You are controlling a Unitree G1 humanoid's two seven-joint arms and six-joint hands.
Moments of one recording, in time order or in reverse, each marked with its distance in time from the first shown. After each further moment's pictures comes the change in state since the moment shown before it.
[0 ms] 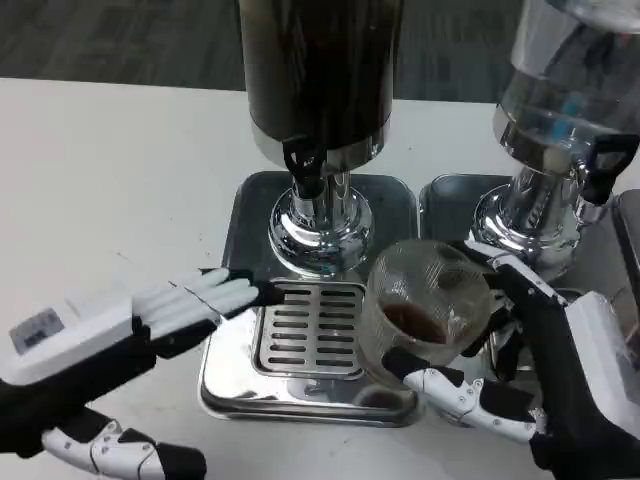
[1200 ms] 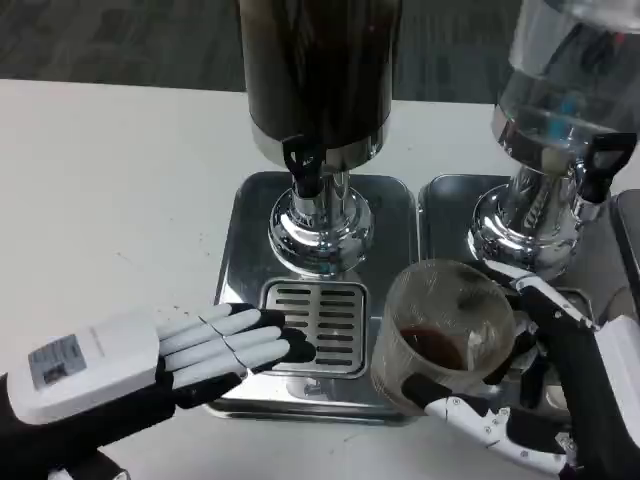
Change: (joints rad) left arm 0.049 0.111 -0.107 -0.095 0.084 -0.052 0.170; right arm 0.120 -0.010 -0.051 -0.081 0.016 -0.056 0.043
